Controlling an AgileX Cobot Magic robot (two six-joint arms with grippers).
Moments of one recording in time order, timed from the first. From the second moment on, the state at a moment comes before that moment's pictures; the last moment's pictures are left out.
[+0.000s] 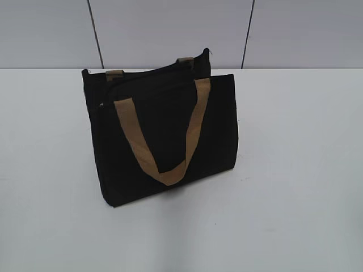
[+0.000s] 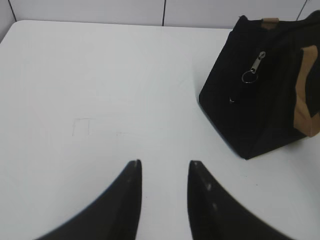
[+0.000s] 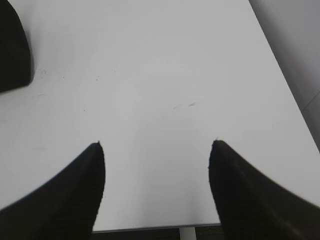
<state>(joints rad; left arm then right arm) -0.08 -0.01 -0.53 -0.08 1.06 0.08 -0.09 -0.01 -0.49 0.03 1.10 -0.08</state>
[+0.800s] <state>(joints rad) -0.08 -0.01 -0.53 -0.08 1.06 0.08 -0.09 -0.01 -0.49 0.03 1.10 -0.08</state>
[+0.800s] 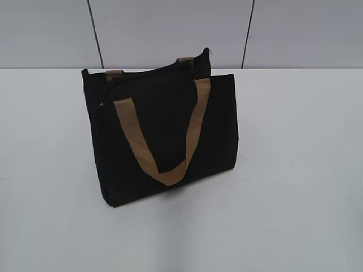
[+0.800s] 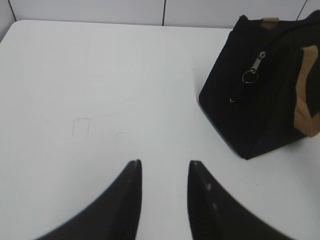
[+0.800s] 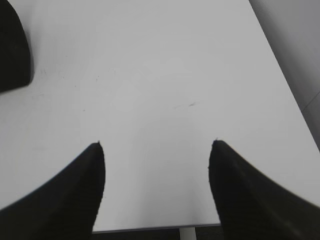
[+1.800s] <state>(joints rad) -0.08 0.05 -0.53 -0.08 1.06 0.08 -0.09 0.00 -0.49 0.03 1.10 -0.08</state>
